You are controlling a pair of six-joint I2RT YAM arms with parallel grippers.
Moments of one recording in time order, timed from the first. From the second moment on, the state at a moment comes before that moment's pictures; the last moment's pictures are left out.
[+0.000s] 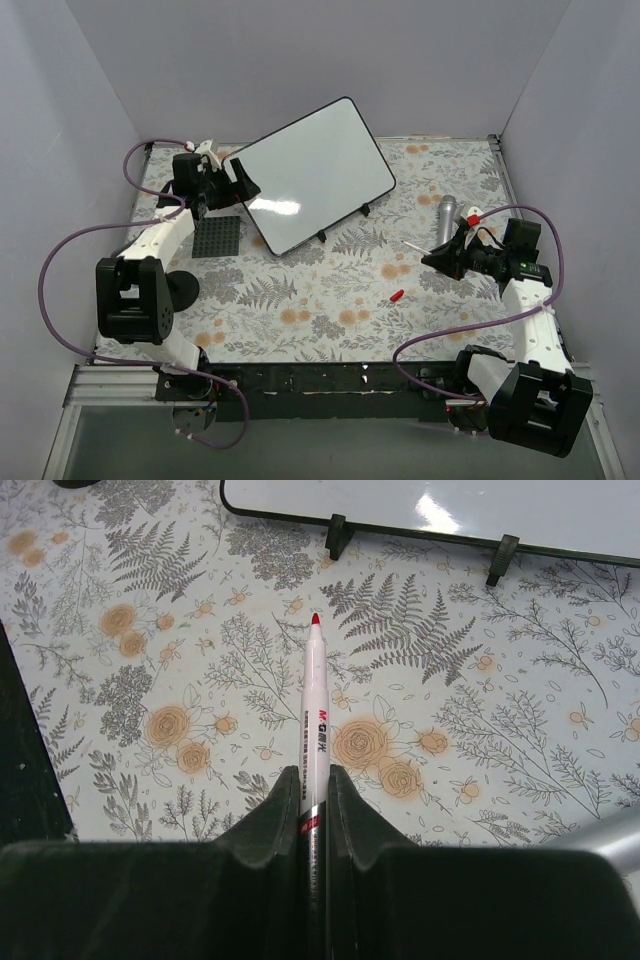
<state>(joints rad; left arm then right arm) -0.04 1.57 1.12 -0.11 0.36 -0.37 -0.22 0.98 0.66 -0.49 -1.18 -0.61</state>
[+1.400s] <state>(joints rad) 0.00 1.79 1.11 0.19 0.60 -0.45 -0.22 0.99 0.66 -0.51 -1.19 -0.63</state>
